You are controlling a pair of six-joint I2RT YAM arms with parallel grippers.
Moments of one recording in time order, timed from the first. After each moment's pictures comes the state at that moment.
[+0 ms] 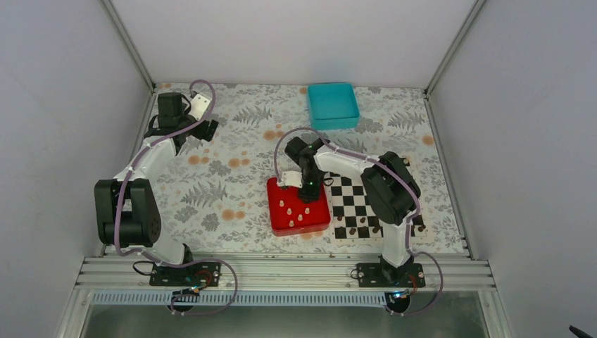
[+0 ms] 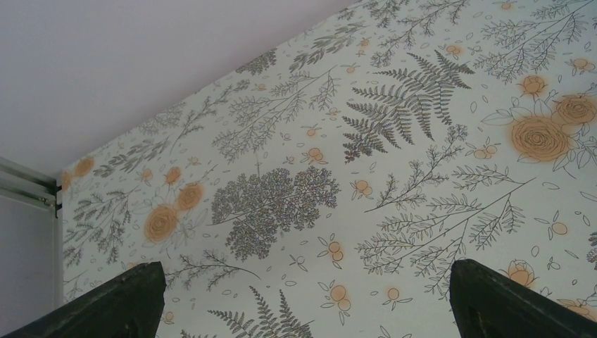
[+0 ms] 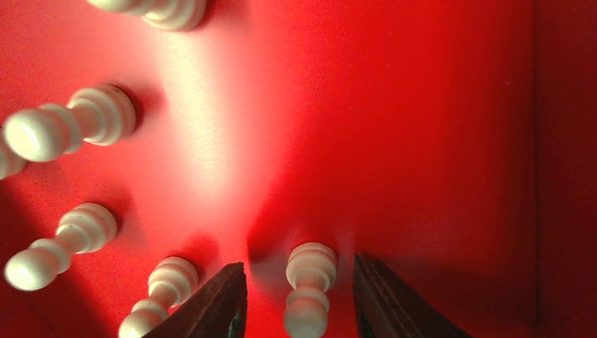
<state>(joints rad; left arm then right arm) 0.03 1.55 1.09 -0.17 0.21 0.46 0.75 1.95 1.36 -0.96 -0.12 -0.70</state>
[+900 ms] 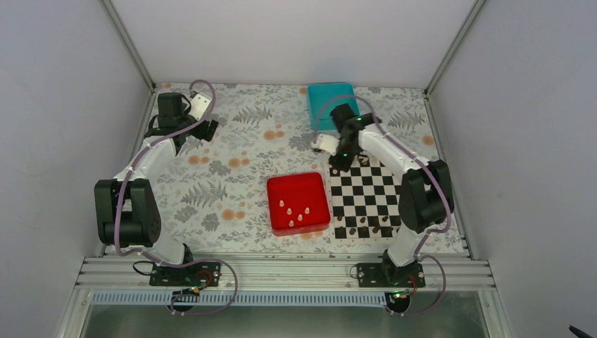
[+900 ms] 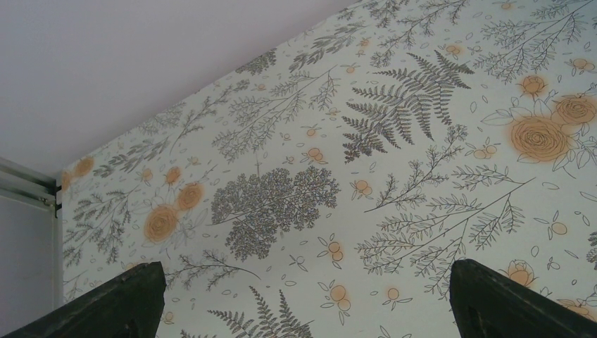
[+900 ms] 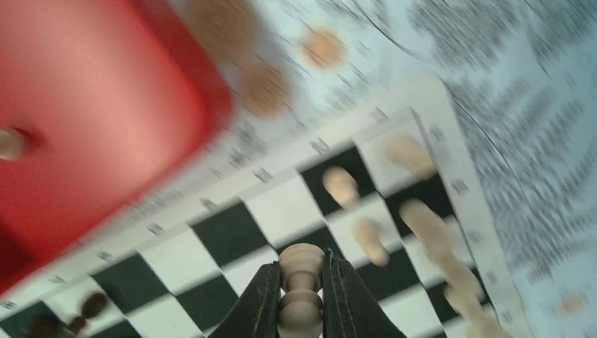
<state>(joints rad) 0.03 1.55 1.09 -0.18 0.21 0.46 0.47 1.77 1.40 -1.02 -0.08 -0.71</state>
